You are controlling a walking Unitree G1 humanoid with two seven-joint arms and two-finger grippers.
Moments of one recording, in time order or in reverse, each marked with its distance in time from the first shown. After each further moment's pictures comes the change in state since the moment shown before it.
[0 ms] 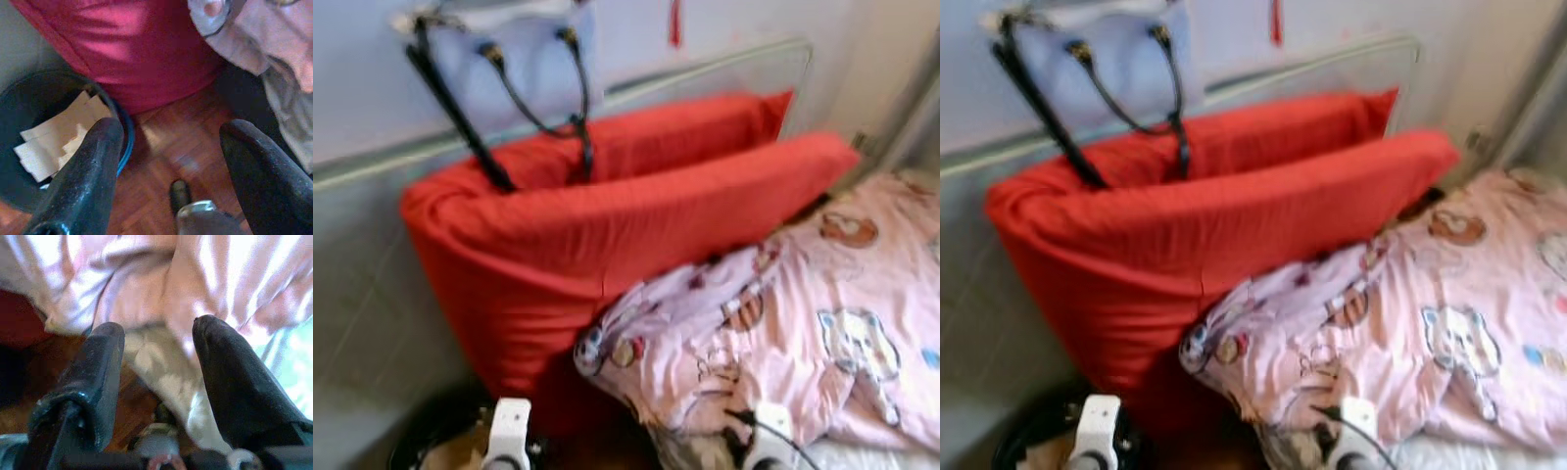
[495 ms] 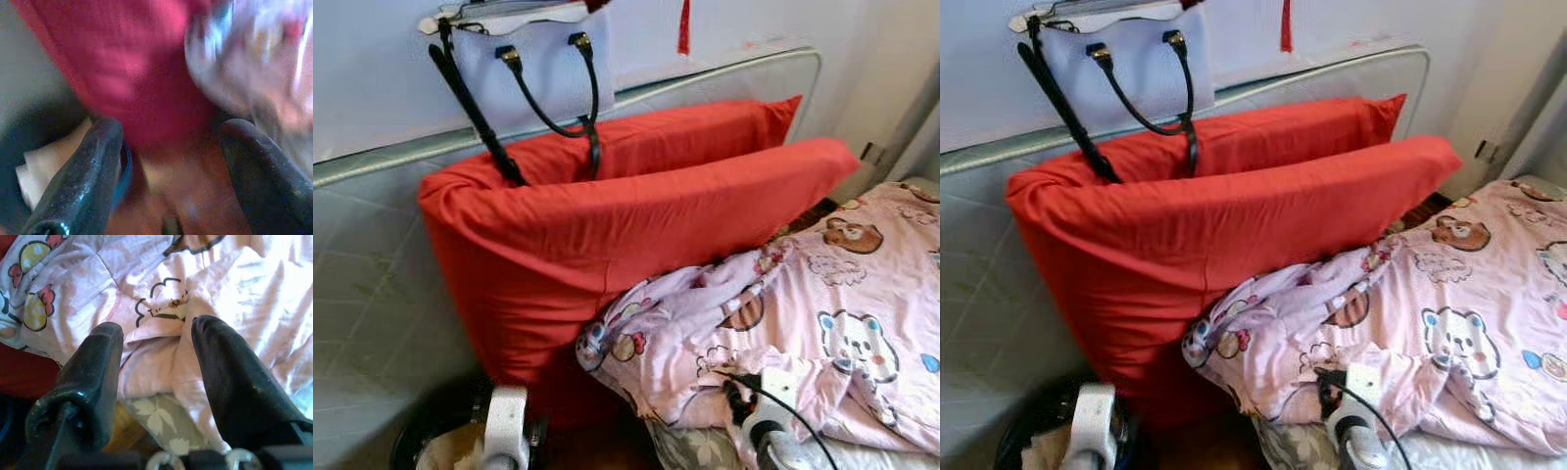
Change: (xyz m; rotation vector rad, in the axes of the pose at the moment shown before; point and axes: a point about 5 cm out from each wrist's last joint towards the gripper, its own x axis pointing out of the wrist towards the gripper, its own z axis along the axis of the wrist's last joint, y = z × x) left arm 0.004 0.004 0.046 0.002 -0.281 0.011; right arm 0.005 0.007 0.045 0.032 -0.240 0.026
